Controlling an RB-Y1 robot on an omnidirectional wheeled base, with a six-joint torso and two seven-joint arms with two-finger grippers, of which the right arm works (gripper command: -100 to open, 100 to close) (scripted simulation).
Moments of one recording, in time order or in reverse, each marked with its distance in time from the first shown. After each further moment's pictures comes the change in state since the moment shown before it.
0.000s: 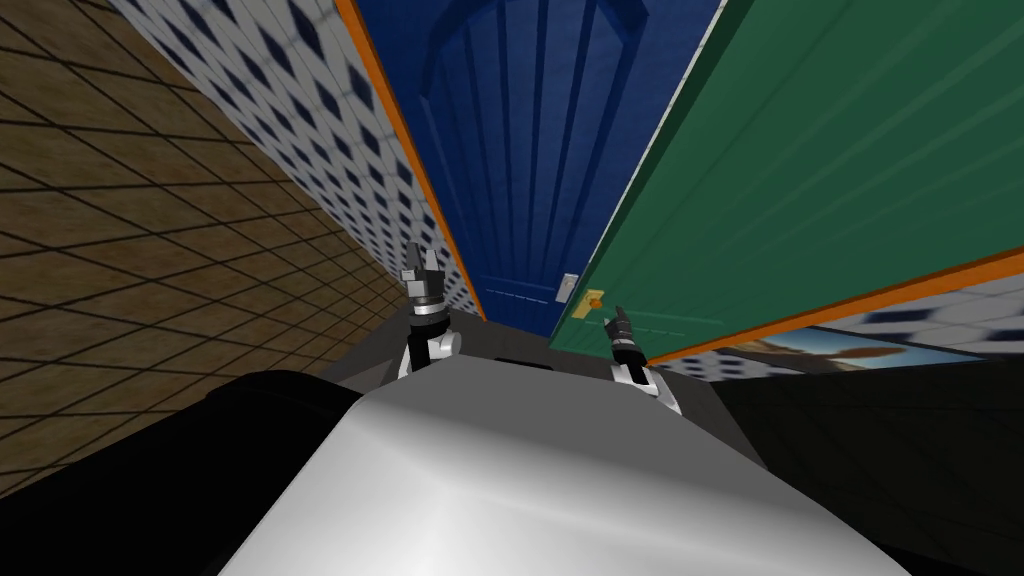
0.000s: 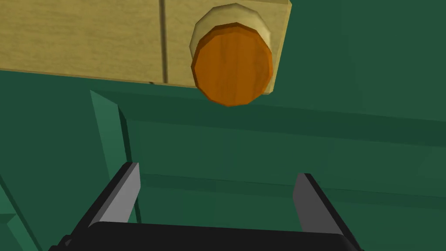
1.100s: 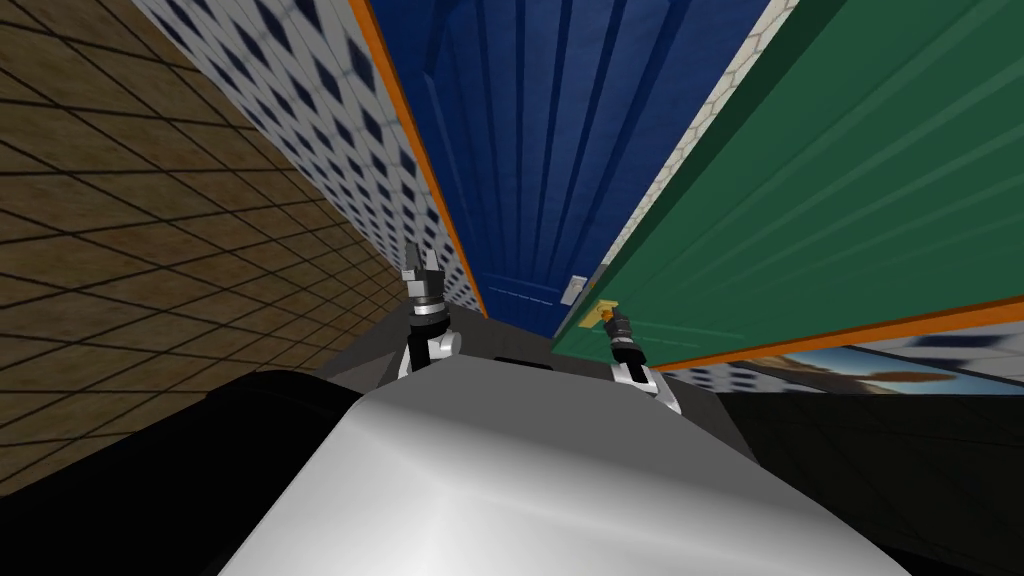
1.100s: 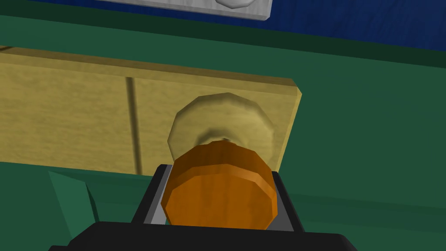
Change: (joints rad) arm -0.009 -0.011 0.012 0.000 0.002 -0.017 -0.011
